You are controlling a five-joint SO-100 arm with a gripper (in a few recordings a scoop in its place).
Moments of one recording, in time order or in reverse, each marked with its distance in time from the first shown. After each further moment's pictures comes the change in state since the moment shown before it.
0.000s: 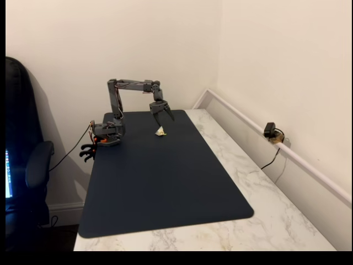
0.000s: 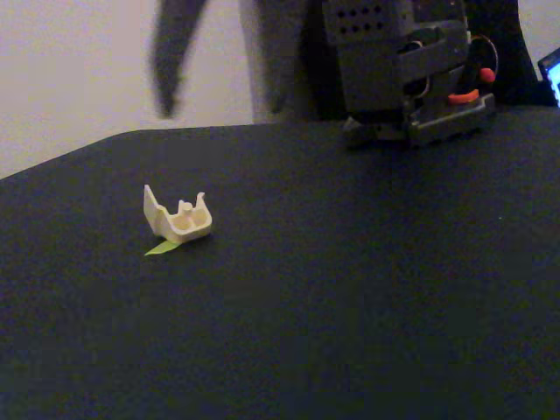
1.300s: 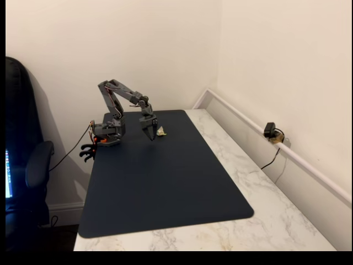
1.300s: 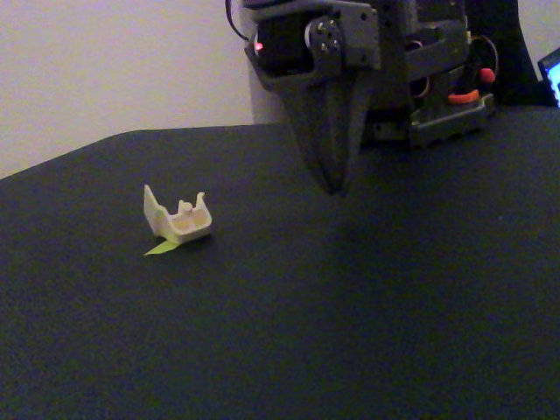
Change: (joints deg) arm -2.0 16.3 41.4 -28.1 -8.0
